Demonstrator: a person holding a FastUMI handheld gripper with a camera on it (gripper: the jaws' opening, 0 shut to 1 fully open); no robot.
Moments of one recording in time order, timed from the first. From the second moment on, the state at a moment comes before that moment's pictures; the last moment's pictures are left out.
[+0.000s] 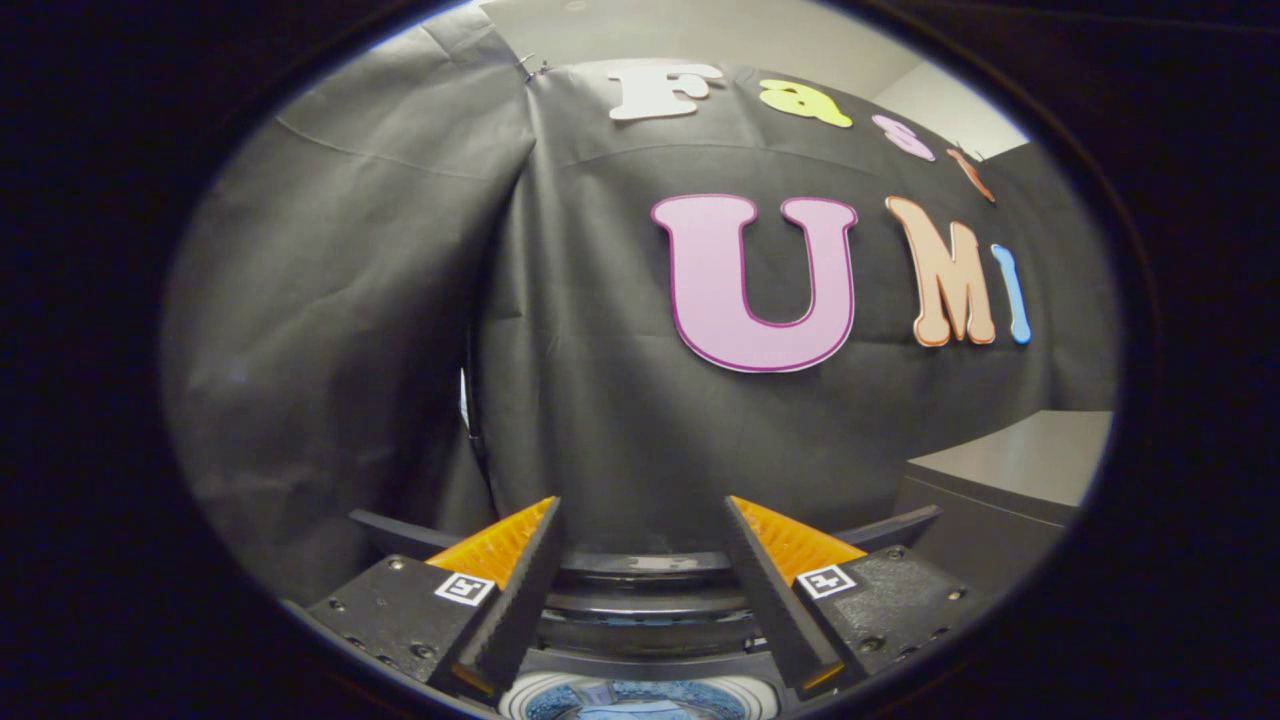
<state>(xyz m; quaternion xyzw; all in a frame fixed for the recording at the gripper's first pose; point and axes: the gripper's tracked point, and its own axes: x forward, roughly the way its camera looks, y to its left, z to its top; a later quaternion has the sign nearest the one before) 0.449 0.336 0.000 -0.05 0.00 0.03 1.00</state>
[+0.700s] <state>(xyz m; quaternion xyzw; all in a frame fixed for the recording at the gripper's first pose) 0.441 0.335 -0.004 -0.05 0.00 0.04 1.00</state>
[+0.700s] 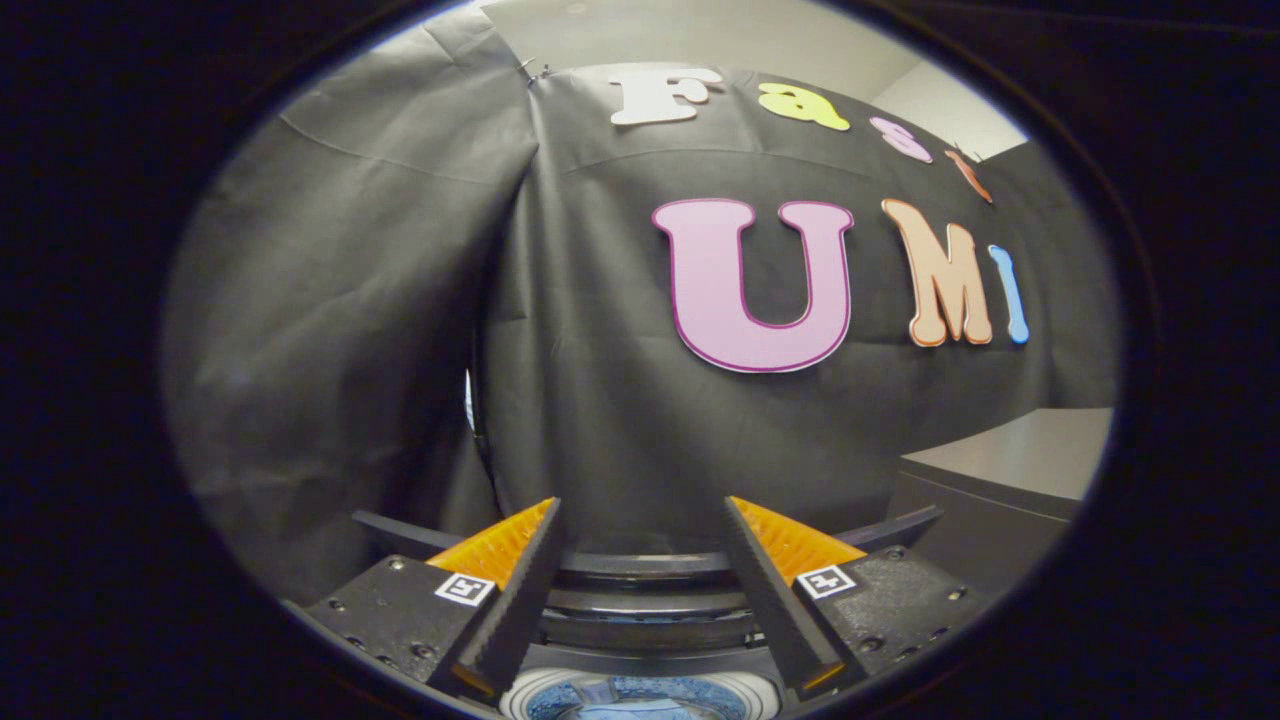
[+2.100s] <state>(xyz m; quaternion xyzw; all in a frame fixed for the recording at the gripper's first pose) 0.424 0.325 -0.019 -0.05 -0.01 0.04 1.00</state>
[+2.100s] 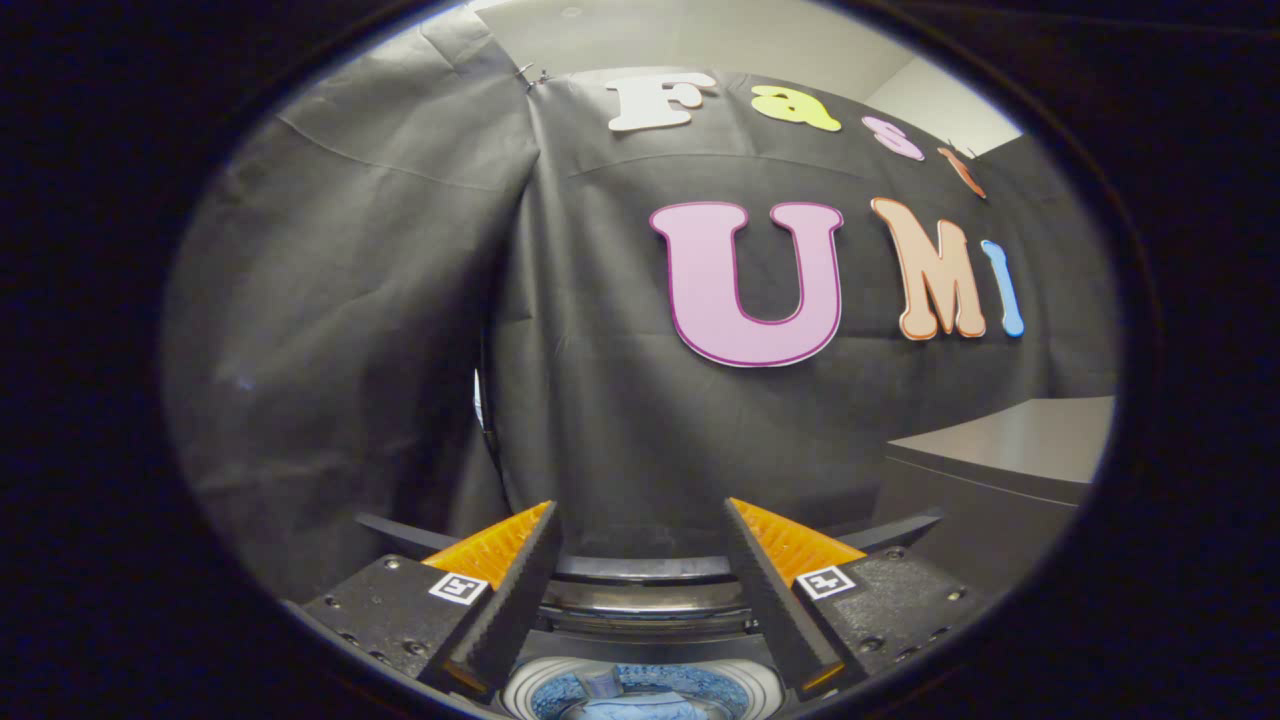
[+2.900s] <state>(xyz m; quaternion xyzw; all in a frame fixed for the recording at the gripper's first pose) 0.350 0.292 -0.066 0.00 0.10 0.01 0.99</state>
